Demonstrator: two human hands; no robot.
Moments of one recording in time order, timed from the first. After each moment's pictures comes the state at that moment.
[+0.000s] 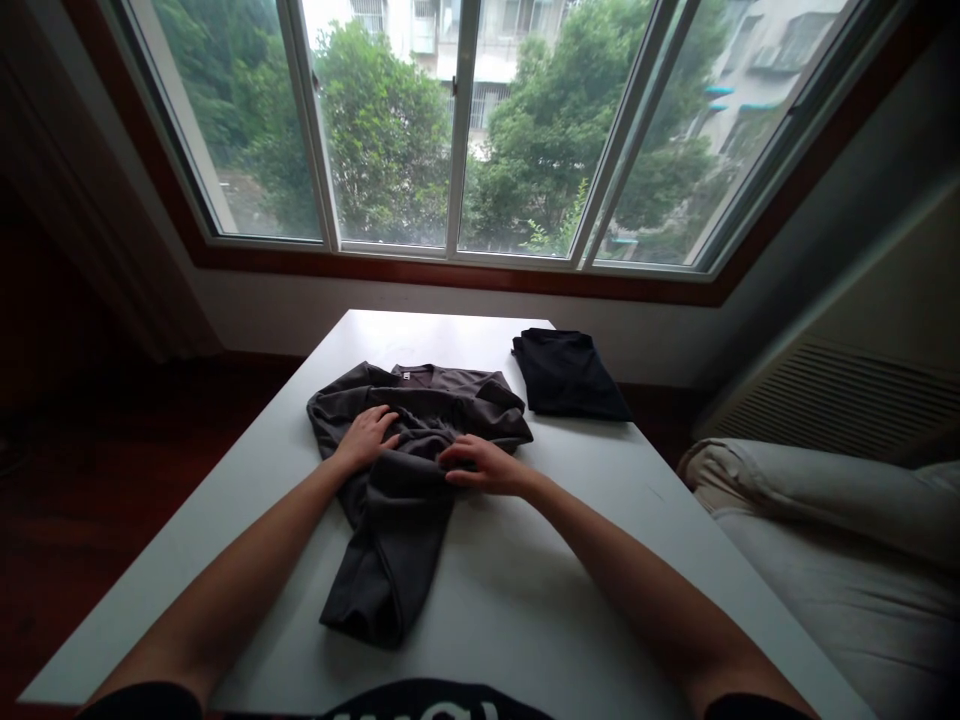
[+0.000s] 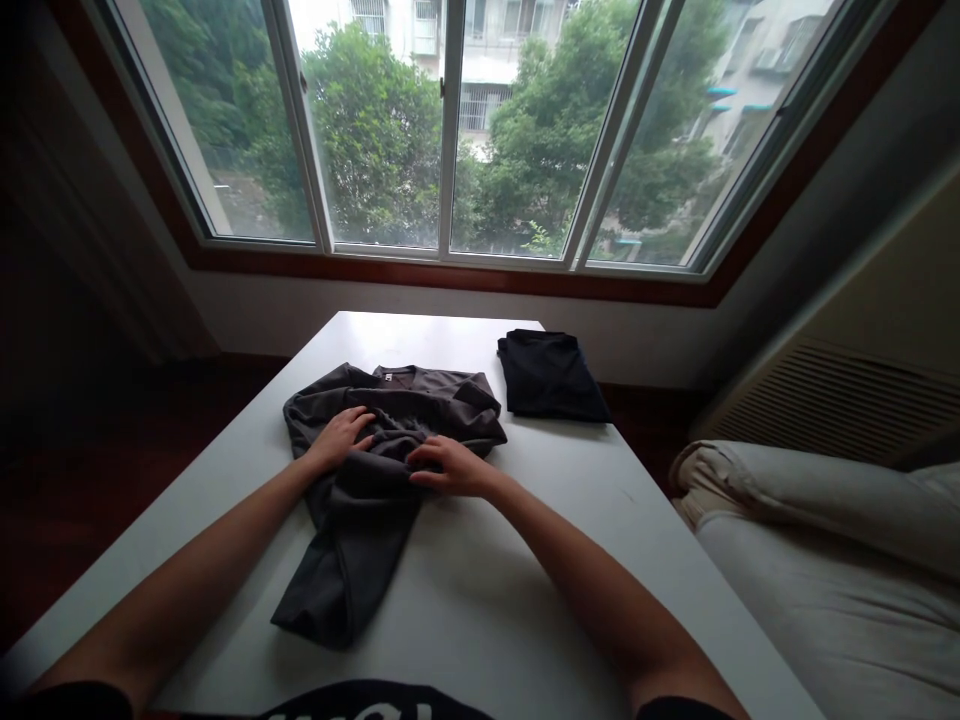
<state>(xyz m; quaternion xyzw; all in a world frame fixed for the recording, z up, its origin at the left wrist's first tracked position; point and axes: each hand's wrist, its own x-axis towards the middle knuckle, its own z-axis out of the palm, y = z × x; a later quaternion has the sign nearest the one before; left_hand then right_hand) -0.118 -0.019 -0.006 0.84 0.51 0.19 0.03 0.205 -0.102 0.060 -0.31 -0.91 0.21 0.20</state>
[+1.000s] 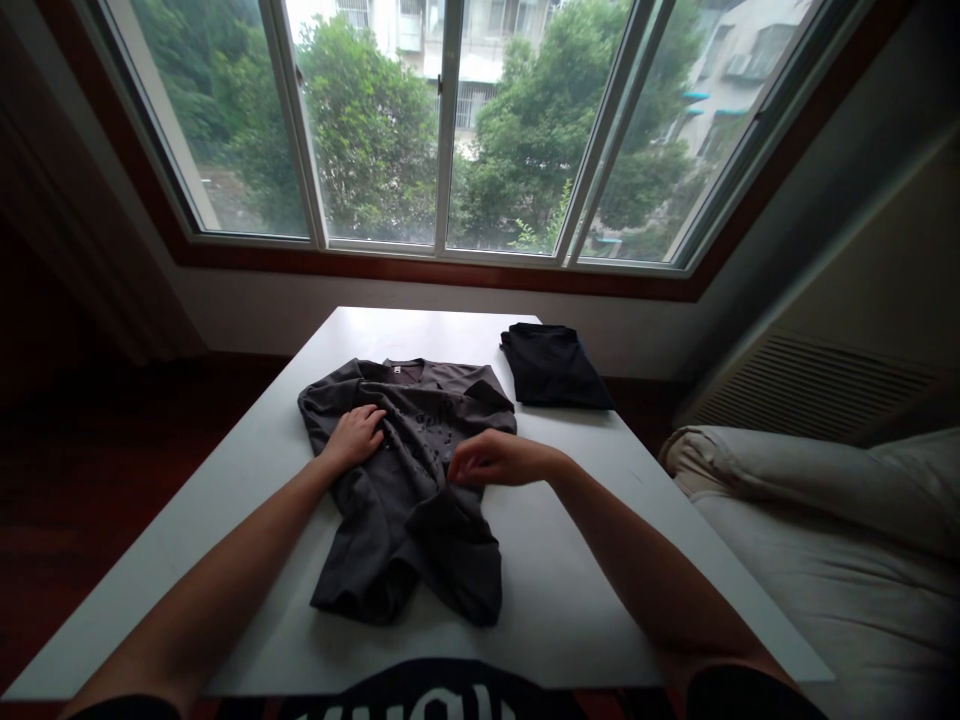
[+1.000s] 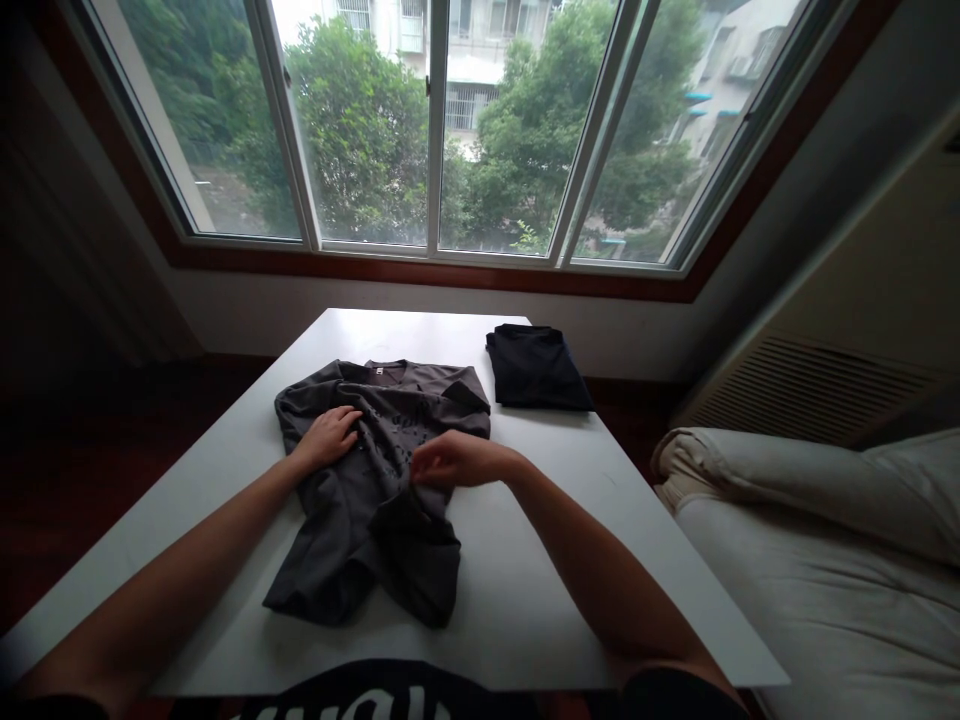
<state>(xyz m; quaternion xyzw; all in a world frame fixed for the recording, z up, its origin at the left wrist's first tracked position) -0.114 -0.043 0.003 0.83 0.54 0.15 0.01 0.227 -0.143 0.139 -0.24 -0.85 0.45 0.12</state>
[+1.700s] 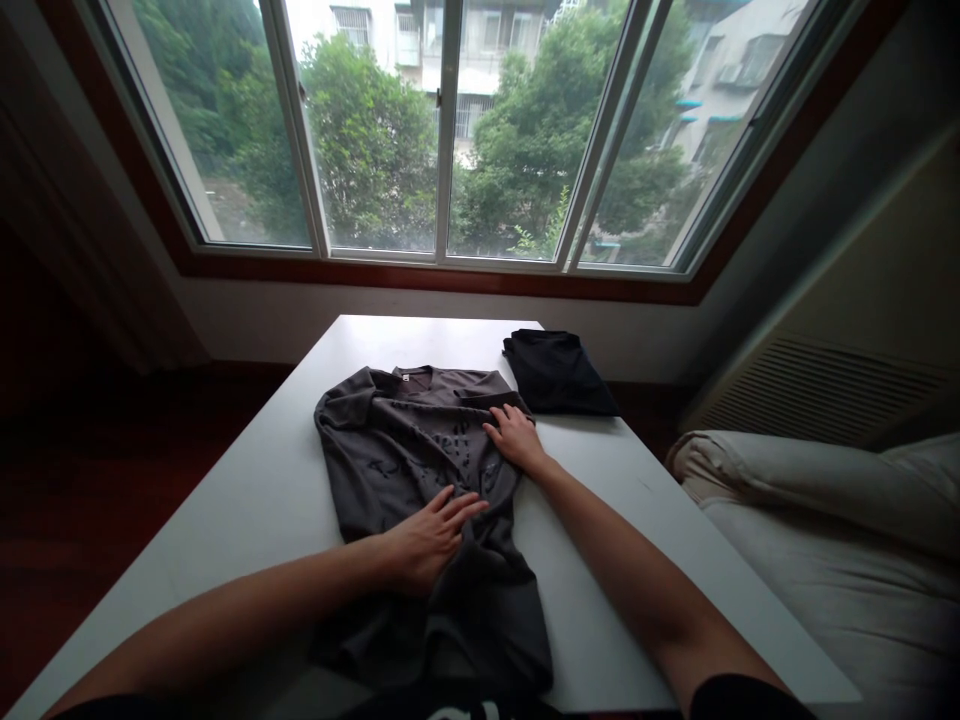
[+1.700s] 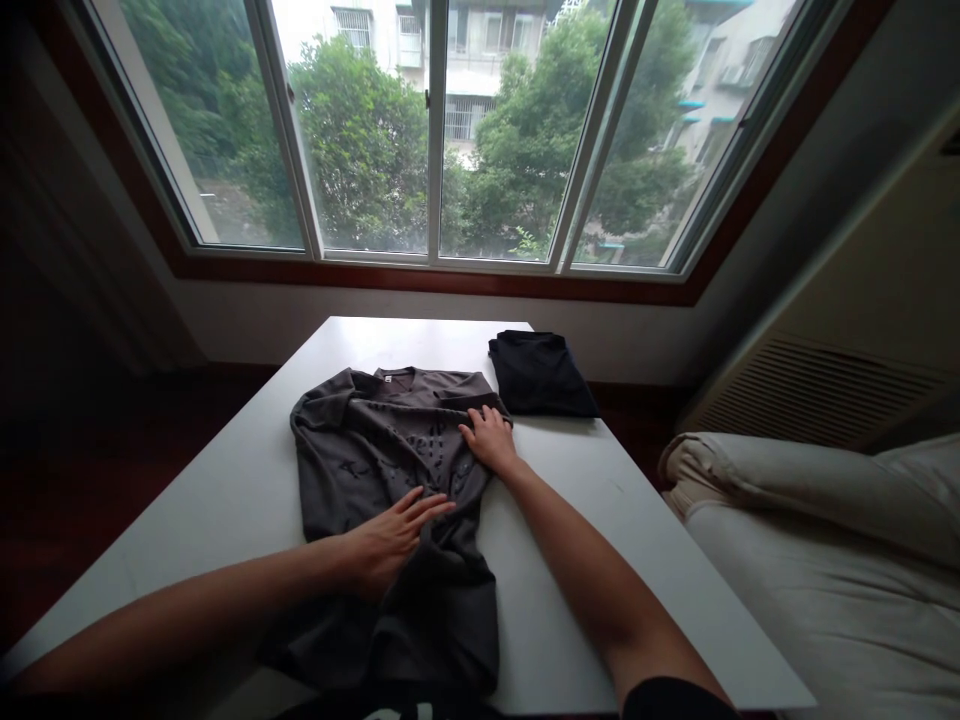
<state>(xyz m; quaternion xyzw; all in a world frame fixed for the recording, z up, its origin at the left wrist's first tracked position) -0.010 -0.189 0.036 0.98 0.13 0.05 0.13 0.270 -0.053 0.004 -0.68 -0.72 0.01 0.15</state>
